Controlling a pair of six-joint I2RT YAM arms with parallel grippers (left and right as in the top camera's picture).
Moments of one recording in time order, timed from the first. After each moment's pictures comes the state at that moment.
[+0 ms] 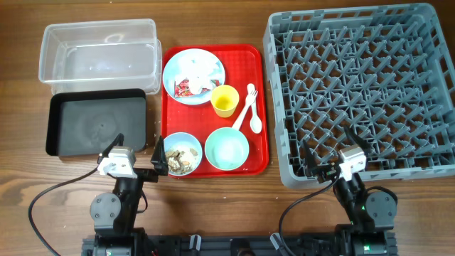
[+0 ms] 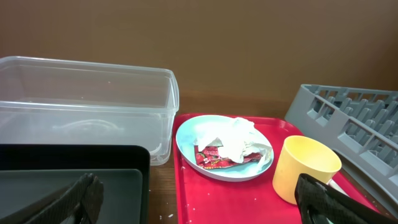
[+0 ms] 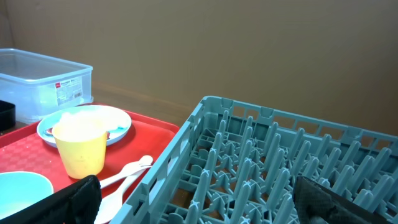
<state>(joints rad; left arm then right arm) 0.01 0.01 0.01 -0.06 0.14 -0.15 0.02 0.01 0.01 0.02 -0.30 -0.14</state>
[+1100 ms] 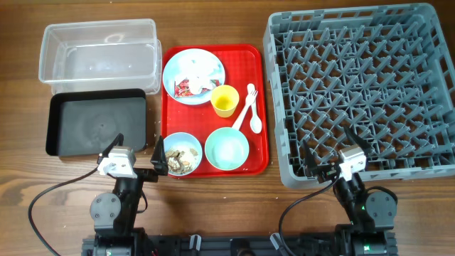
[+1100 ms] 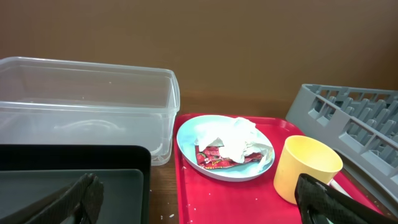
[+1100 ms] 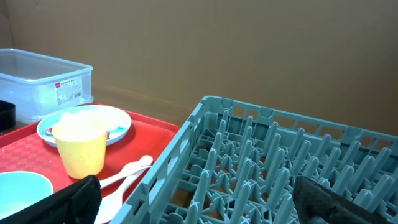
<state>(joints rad) 0.01 0.01 0.01 -0.06 0.14 -0.15 0.02 0.01 0.01 0.02 -0.30 -0.14</state>
